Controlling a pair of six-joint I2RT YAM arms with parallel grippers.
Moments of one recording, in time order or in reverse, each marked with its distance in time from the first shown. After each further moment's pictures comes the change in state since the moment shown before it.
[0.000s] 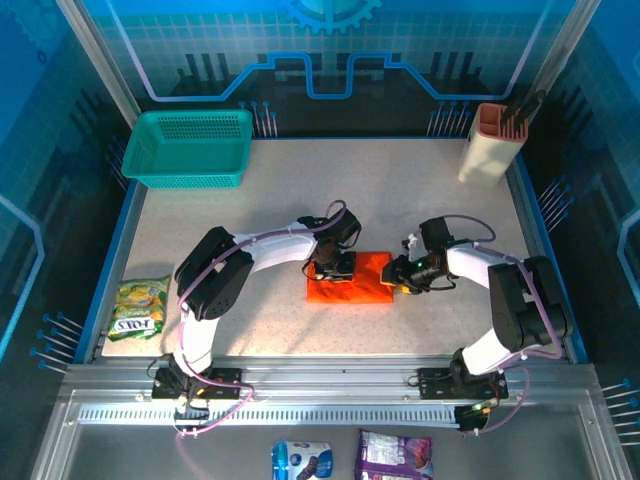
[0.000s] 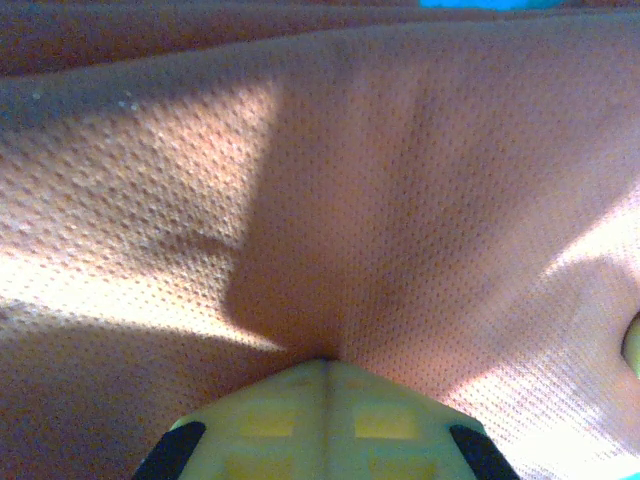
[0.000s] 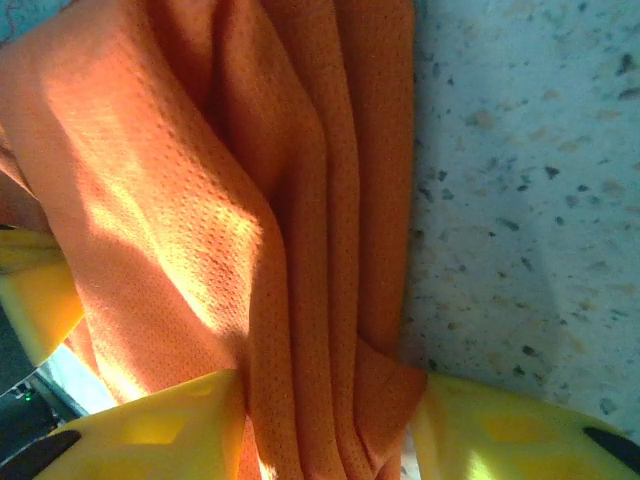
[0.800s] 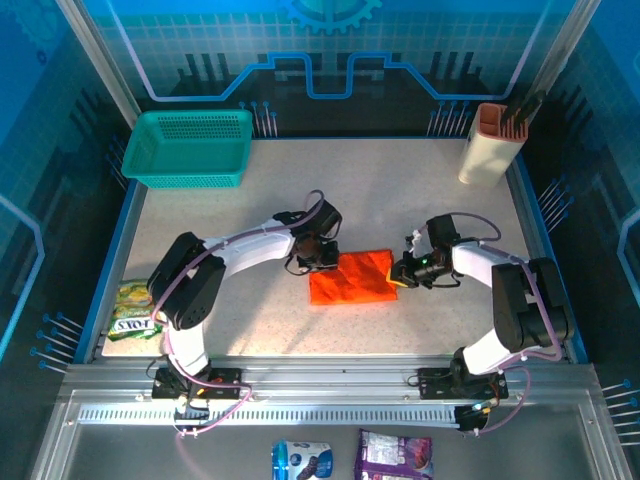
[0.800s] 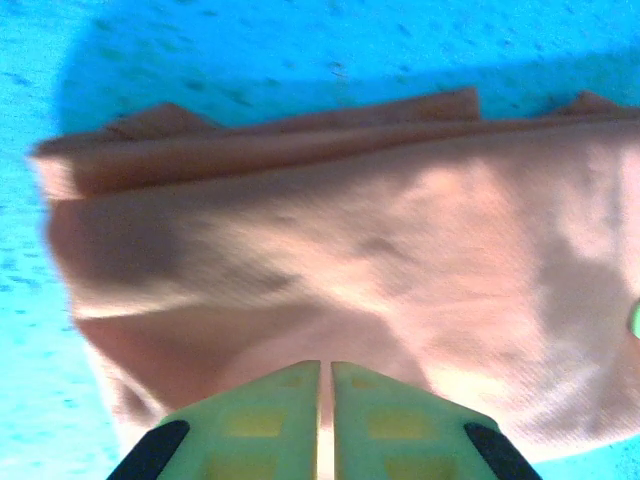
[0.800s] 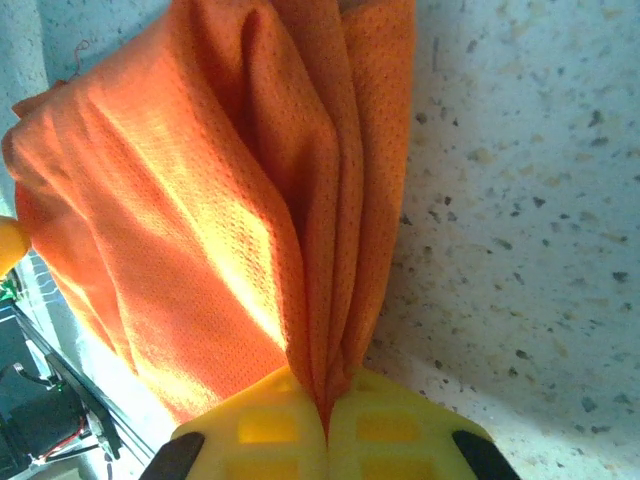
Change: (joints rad) left arm 0.081 -0.164 -0.124 0.021 -0.067 -0.006; right arm -0.045 -0.010 0.019 -0.027 -0.044 -0.044
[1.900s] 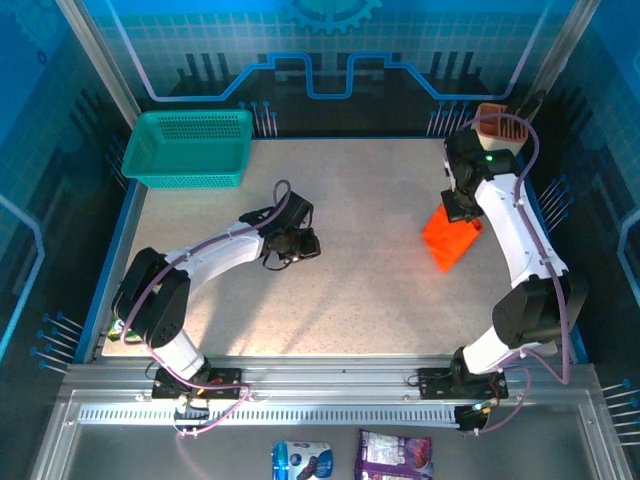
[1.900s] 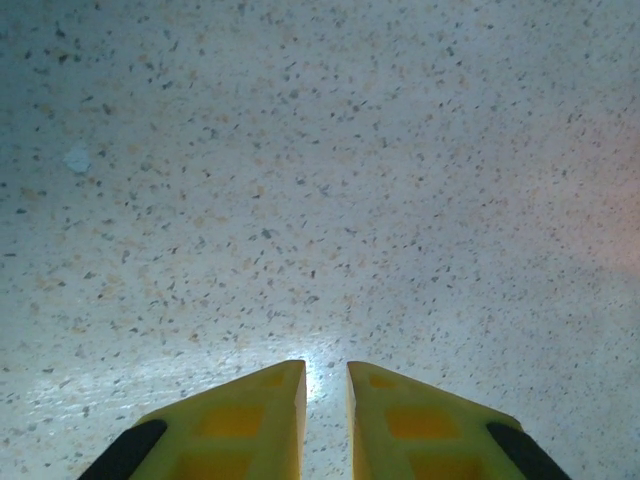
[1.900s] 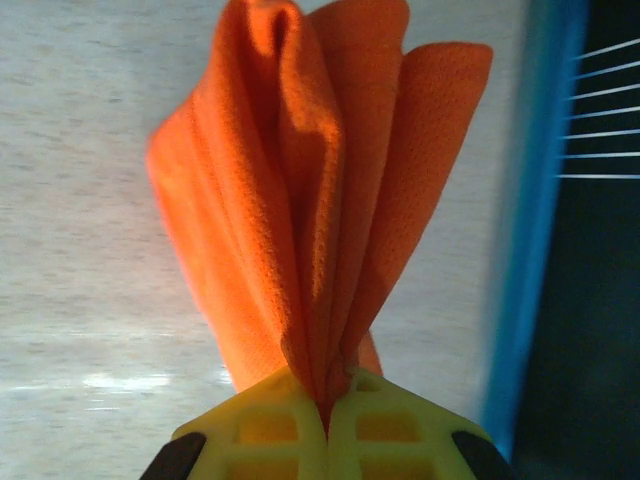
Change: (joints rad) left arm 0.101 -0.200 -0.137 0.091 -0.023 -0.023; right arm -0.004 0.024 0.916 -0.872 1.038 -0.423
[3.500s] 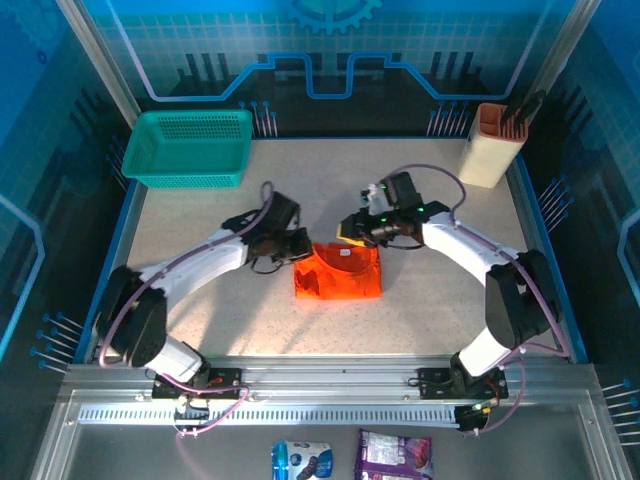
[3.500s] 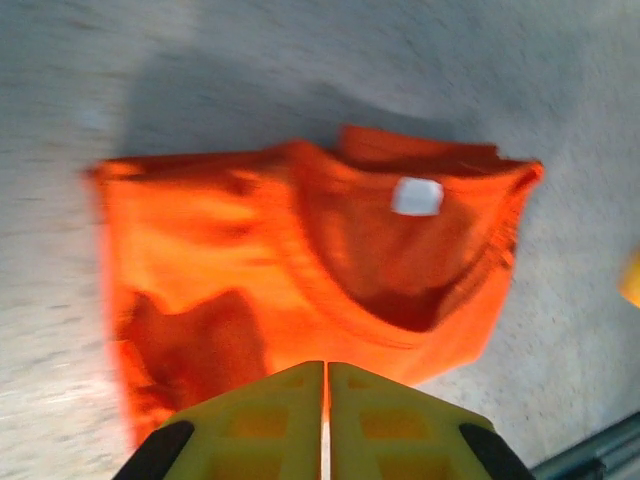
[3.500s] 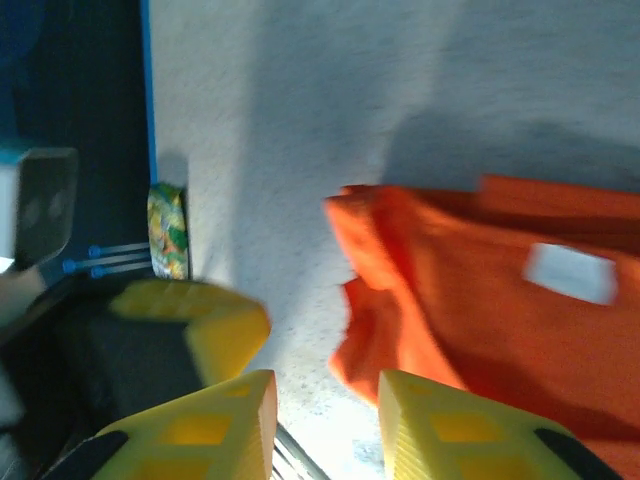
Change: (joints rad) left arm -0.018 -0.085 -0.016 -0.003 0.073 -0.024; right arm 0.258 0.029 -0.555 0.933 -1.083 0.706
